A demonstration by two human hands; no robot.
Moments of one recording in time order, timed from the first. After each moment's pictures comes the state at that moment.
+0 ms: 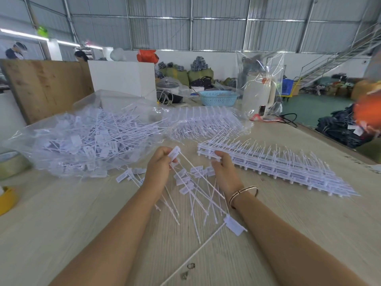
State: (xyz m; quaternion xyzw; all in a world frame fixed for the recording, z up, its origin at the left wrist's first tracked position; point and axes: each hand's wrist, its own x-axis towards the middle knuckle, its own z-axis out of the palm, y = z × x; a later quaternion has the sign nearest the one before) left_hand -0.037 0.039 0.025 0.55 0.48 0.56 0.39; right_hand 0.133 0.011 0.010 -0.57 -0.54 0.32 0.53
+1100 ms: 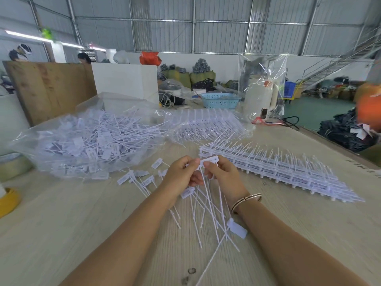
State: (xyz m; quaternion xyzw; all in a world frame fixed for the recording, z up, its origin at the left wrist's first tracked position) left_hand -0.011 0.016 0.027 0.61 0.40 0.46 0.51; right_hand 0.125 0.001 0.016 -0.41 -0.57 0.38 0.60
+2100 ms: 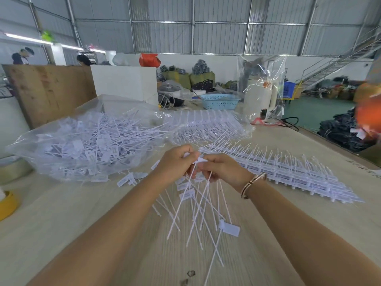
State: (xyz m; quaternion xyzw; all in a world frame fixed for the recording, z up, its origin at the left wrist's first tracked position) left_hand -0.022 0.023 0.065 0.71 0.43 0.42 0.37; right_hand 0.136 0.003 0.059 -0.46 -0.68 0.40 0.40
